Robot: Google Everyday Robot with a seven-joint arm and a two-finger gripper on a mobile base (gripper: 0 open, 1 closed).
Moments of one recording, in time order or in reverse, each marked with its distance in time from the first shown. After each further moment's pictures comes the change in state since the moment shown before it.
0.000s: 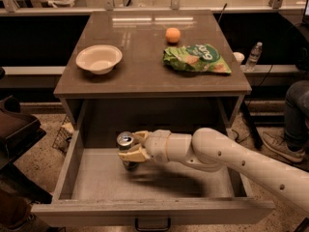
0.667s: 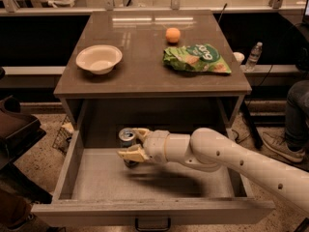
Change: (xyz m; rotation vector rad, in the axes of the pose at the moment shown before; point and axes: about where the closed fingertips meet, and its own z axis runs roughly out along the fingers) arm -0.001 0.002 0.002 -0.006 -0.001 -0.001
